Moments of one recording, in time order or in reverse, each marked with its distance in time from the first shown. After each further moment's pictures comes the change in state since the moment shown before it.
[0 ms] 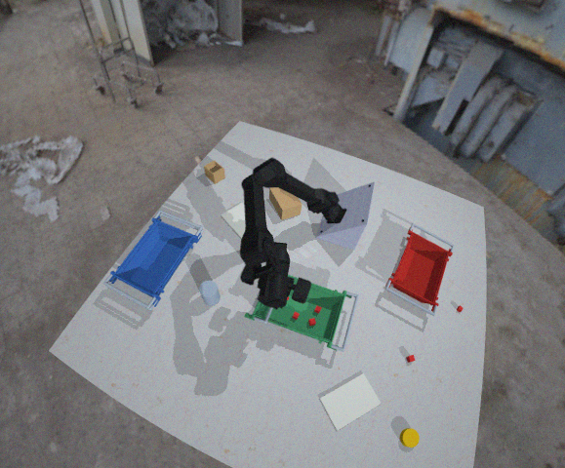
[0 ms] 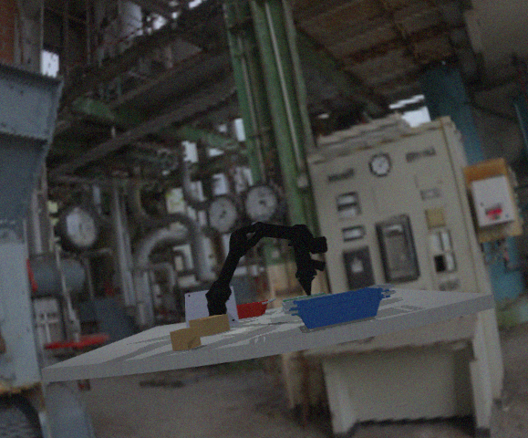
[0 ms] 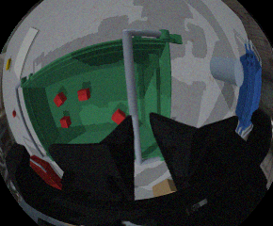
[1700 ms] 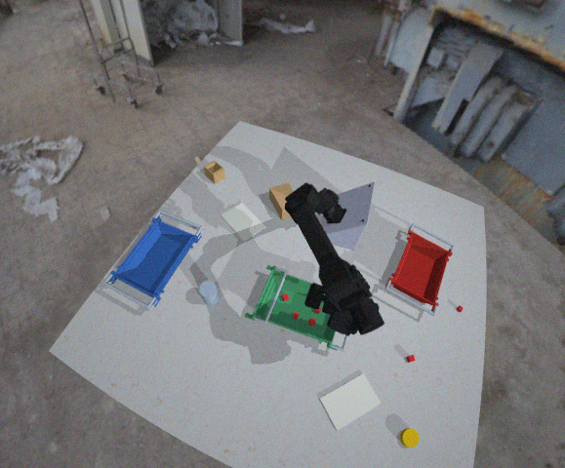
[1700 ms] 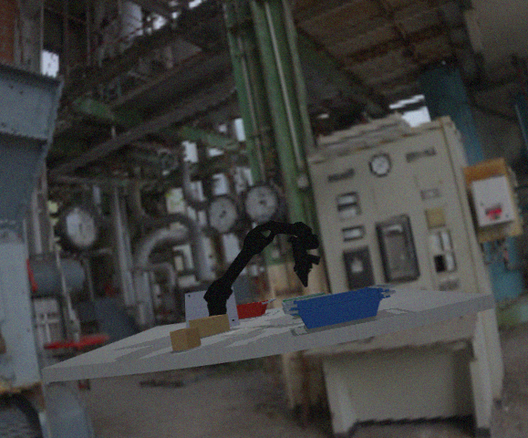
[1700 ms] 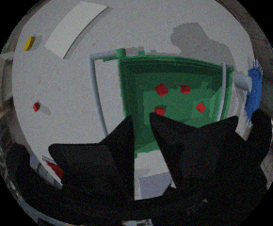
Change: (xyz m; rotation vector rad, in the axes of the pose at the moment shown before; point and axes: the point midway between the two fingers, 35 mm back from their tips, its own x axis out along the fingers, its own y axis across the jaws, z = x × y) arm -0.030 0.186 0.015 0.002 -0.014 0.019
